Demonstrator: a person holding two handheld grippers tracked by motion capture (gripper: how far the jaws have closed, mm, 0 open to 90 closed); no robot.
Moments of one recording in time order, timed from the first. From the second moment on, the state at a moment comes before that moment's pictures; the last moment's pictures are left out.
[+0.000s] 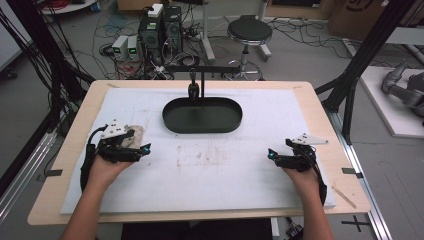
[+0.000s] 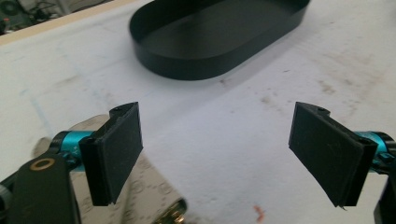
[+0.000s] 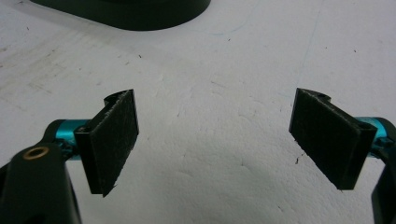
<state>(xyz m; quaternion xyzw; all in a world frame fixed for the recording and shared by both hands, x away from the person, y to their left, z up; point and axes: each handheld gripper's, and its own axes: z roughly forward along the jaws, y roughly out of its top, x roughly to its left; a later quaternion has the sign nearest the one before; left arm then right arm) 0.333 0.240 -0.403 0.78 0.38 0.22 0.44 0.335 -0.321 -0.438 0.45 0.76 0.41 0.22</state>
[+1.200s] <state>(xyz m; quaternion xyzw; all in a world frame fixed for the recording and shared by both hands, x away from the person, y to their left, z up) 0.364 0.252 -0.454 0.75 0.53 0.23 0.33 0.339 -0.317 -0.440 0.45 0.77 0.40 0.22</state>
